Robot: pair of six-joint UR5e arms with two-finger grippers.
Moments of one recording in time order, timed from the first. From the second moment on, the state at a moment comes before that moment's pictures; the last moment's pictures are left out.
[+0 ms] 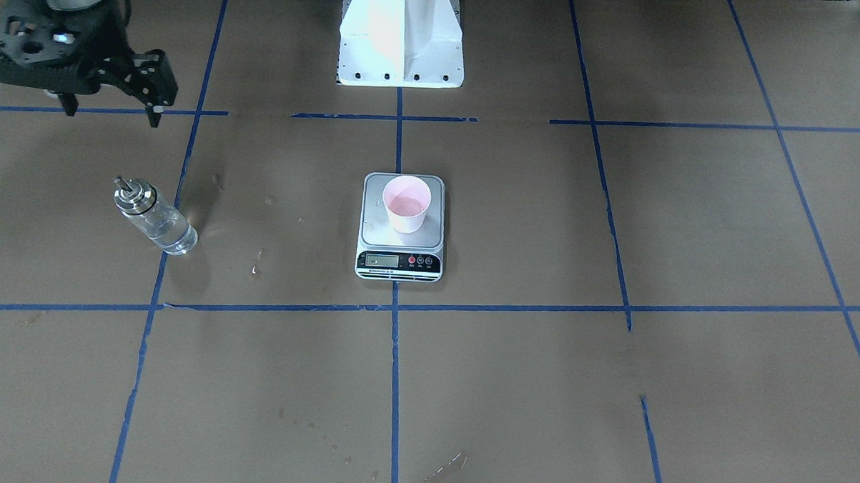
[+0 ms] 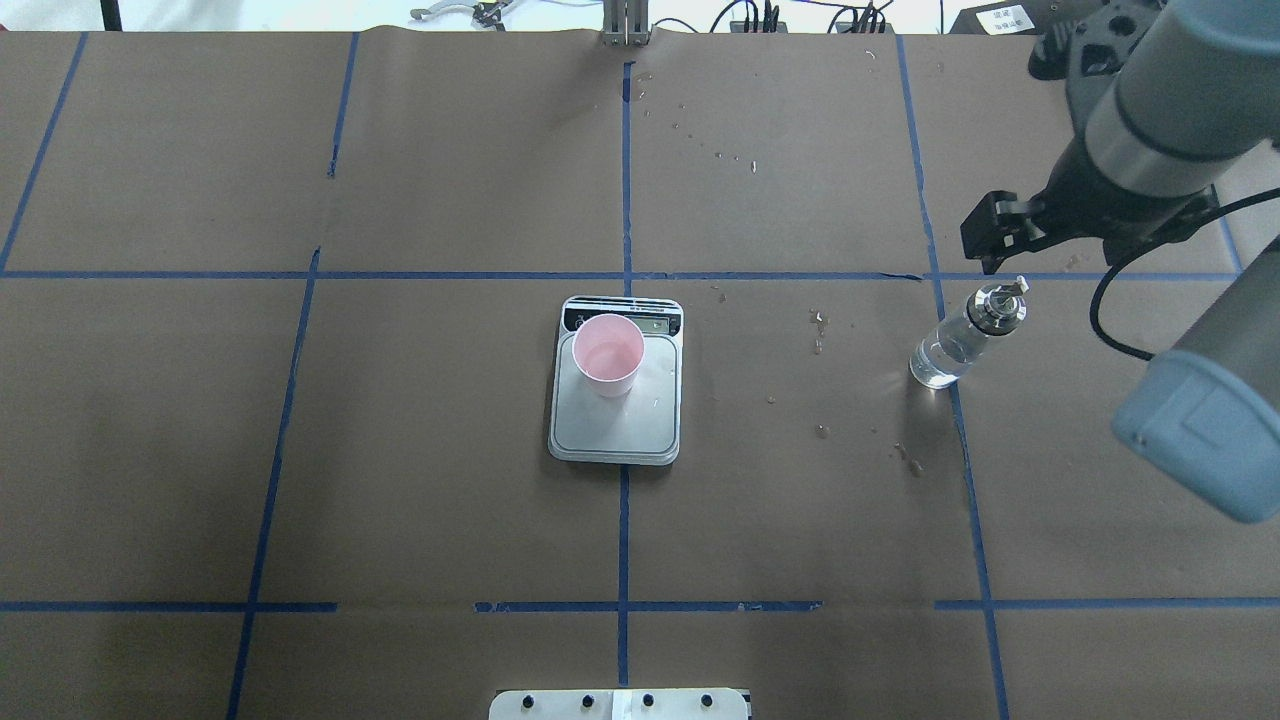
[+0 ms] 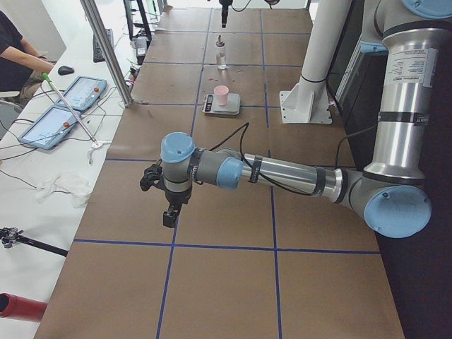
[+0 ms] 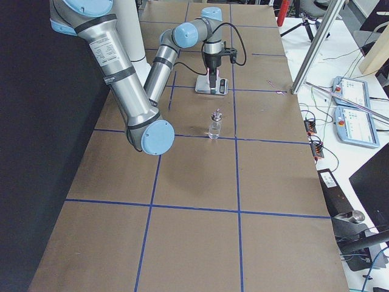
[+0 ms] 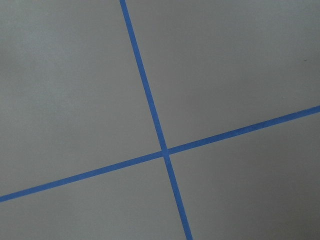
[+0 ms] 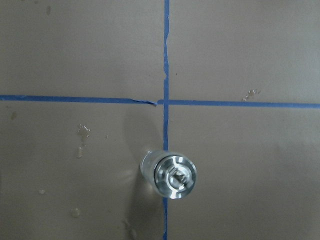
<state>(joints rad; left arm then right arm) -1.50 -1.62 -1.69 -1.66 -2.24 0.07 0.96 -1.09 2.21 -2.24 1.99 0.72</state>
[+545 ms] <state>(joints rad) -1.50 -1.61 -1.69 -1.66 -2.24 0.07 1.31 -1.32 2.03 -1.98 2.26 0.26</state>
